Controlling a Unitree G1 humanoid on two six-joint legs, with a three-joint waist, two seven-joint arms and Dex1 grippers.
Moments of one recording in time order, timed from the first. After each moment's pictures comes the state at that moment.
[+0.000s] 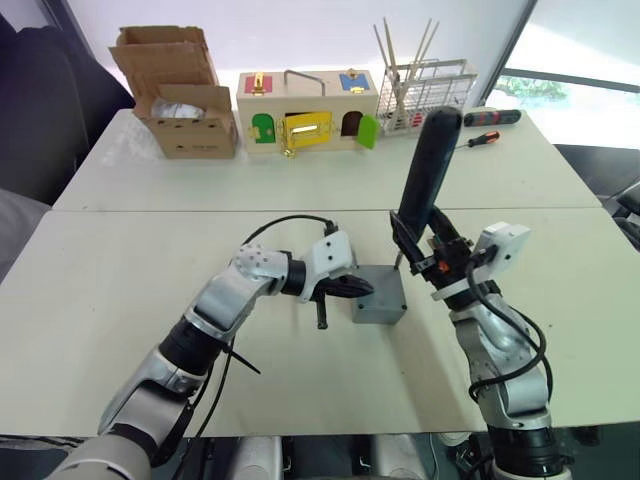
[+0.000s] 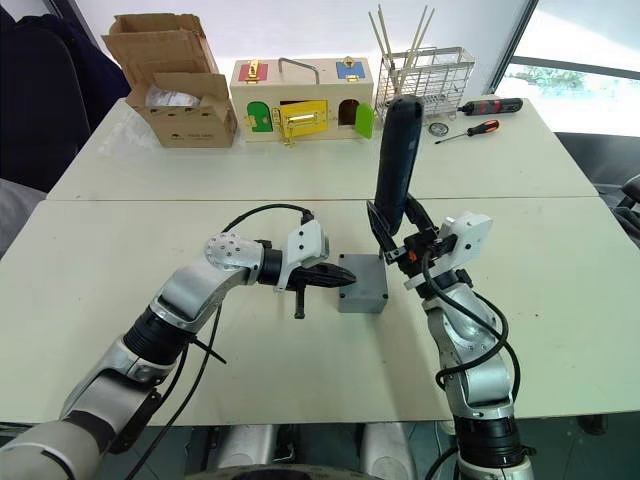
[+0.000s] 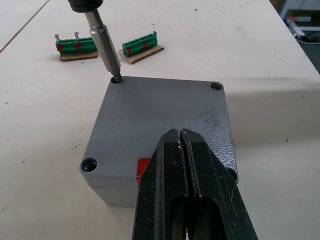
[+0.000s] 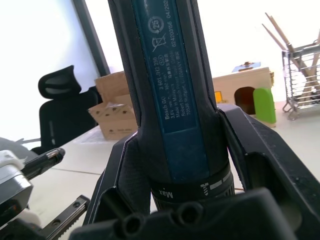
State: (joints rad) left arm -0.62 0.36 -0.43 -0.05 -0.19 0.51 -1.02; right arm -0.08 -0.21 -0.03 -0.36 0.27 0.04 0.30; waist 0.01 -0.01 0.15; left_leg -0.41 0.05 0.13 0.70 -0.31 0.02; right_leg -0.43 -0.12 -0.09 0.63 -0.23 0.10
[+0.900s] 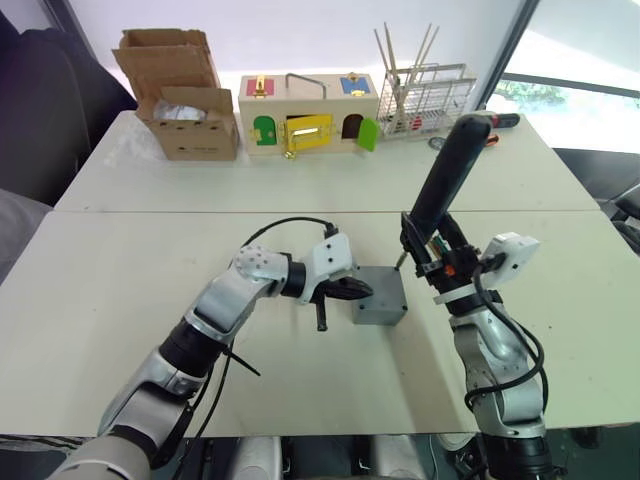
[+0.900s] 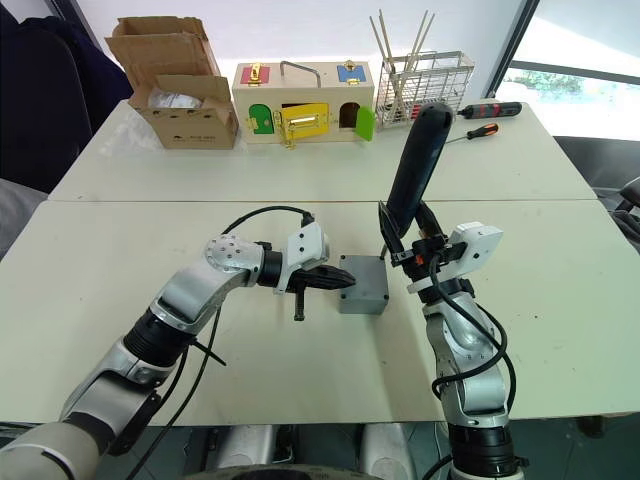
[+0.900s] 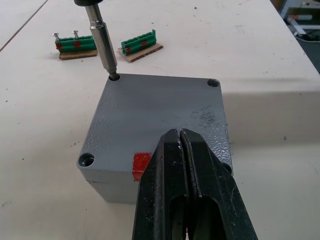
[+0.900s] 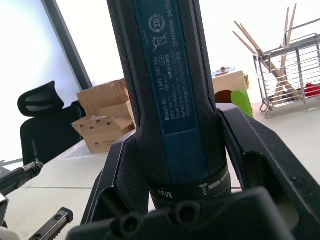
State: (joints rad) left arm -0.61 0.36 -0.43 -0.05 -0.19 0.51 -1.02; right arm -0.04 -0.19 -0.04 -0.36 0.27 0.01 0.28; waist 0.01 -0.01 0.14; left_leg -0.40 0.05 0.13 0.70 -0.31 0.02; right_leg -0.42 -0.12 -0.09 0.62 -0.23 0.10
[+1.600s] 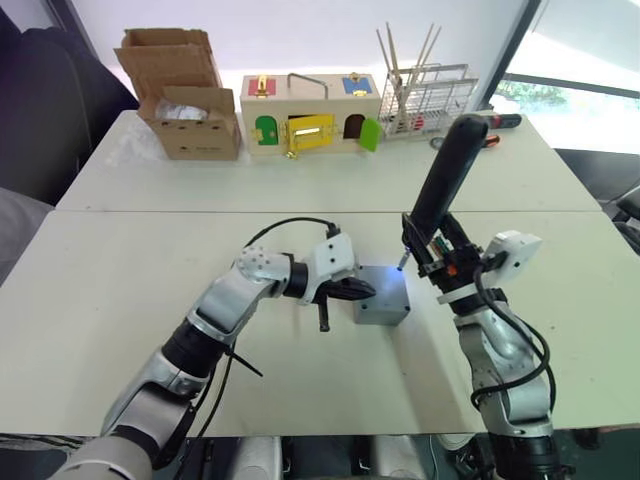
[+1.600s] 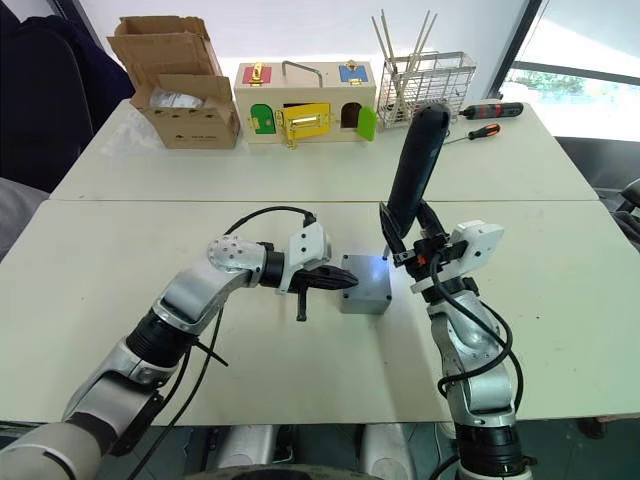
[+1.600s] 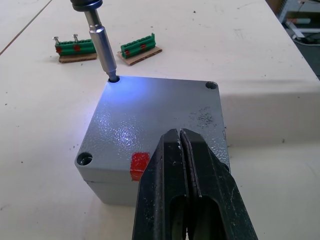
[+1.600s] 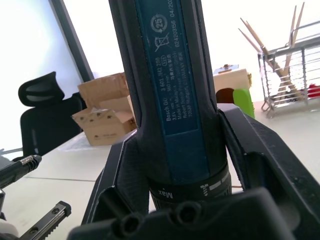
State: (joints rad) left arm -0.61 0.34 -0.44 -0.05 -0.18 0.50 -1.02; right arm -0.06 -0.26 -0.06 -0.40 0.31 0.09 0.28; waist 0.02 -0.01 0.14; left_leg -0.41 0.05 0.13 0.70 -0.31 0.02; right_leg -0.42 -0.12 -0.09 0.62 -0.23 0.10
